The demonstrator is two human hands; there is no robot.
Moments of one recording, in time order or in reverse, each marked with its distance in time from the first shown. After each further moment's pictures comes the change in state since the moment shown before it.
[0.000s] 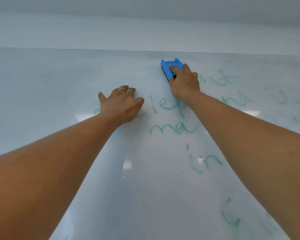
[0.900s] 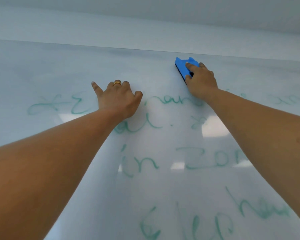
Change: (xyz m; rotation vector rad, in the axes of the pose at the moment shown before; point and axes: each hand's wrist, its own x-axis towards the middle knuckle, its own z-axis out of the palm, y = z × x) left_hand 0.018 0.123 0.032 0.094 0.100 -0.087; right_hand 0.034 0.155 -0.061 -0.046 0.018 -0.010
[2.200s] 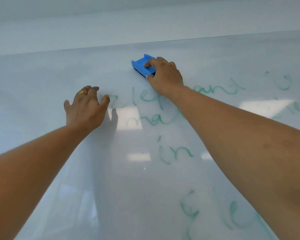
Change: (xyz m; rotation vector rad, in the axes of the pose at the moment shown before) left_hand -0.044 -0.130 -0.021 -0.116 0.101 -0.236; right_hand -0.043 -0.139 0.048 0.264 -0.063 -0.304
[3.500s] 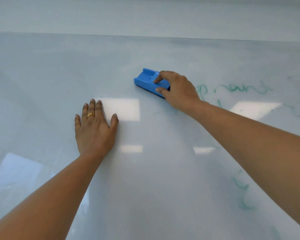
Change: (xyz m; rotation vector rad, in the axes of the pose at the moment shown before) left_hand -0.057 -0.118 -0.005 -0.042 0.008 -0.050; right_hand -0.058 -0.102 0.029 -0.047 -0.081 -0.041
